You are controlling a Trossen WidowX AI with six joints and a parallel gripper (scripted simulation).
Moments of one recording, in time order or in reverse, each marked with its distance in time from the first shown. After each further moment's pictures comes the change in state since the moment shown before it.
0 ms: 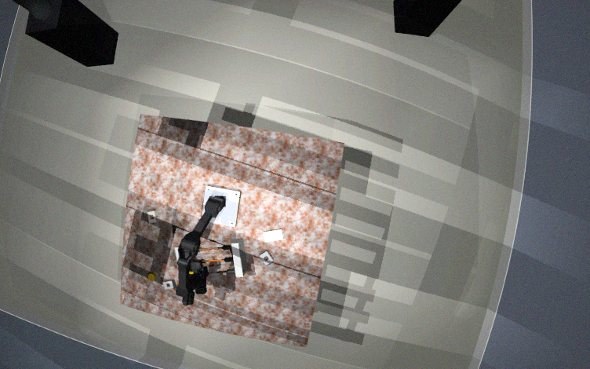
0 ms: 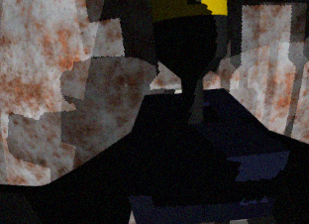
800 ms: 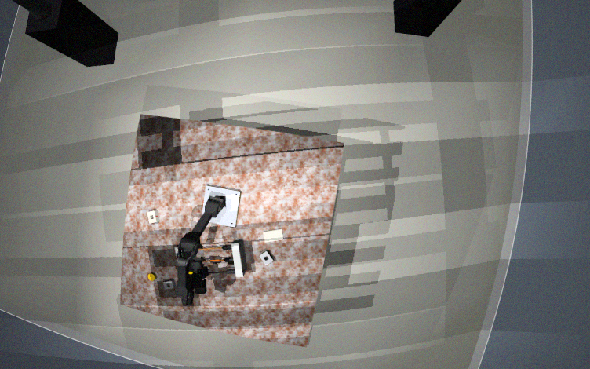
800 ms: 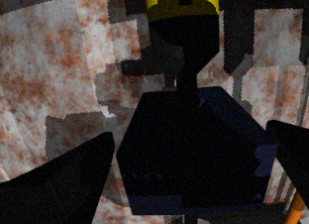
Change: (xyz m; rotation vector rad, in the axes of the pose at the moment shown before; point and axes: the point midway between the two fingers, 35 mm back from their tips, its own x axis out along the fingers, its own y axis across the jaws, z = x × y) arm -0.006 -0.002 0.000 0.002 0.003 0.017
